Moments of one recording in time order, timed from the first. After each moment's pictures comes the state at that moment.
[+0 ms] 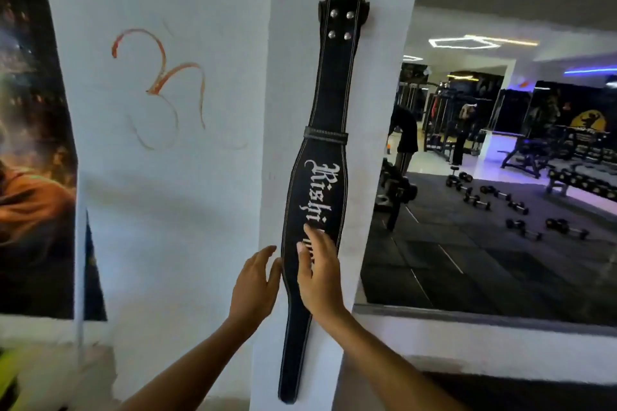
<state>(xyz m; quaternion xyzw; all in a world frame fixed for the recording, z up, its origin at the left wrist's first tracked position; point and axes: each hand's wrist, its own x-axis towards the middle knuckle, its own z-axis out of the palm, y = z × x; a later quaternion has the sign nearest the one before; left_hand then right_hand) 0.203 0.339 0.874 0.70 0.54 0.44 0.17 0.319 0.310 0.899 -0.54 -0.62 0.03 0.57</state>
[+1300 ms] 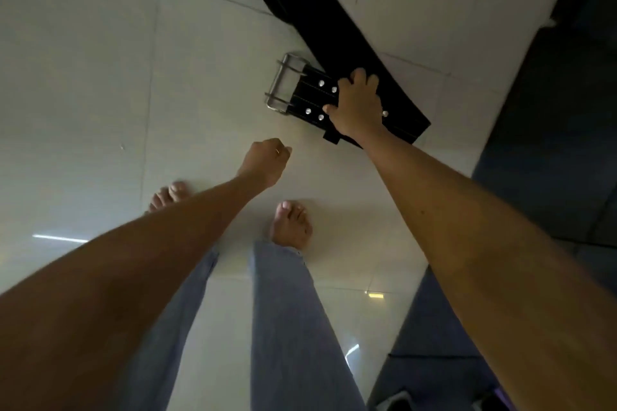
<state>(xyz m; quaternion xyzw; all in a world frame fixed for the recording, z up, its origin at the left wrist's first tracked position) 0.250 0.122 -0.076 0.47 0.66 -0.09 0.58 0.424 0.198 -0.073 -0.70 -0.61 0.29 -0.22</state>
